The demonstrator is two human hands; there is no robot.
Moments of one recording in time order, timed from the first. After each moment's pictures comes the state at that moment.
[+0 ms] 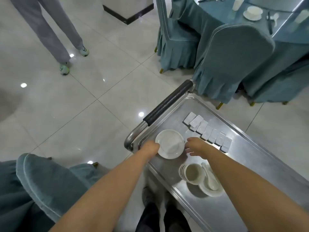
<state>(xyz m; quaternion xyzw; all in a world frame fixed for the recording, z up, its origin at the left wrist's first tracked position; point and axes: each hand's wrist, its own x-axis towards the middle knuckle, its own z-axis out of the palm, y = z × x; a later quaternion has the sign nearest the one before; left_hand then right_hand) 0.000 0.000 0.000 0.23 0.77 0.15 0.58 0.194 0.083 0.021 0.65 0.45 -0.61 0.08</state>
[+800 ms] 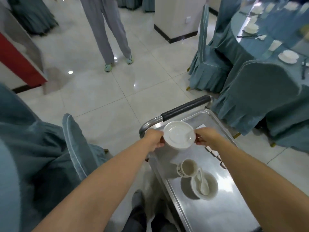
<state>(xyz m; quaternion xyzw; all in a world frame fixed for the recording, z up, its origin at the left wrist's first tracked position) 0.015 -0.039 0.092 0.01 0.70 0.45 0.55 0.196 0.104 0.107 0.60 0.54 -0.59 -0.03</state>
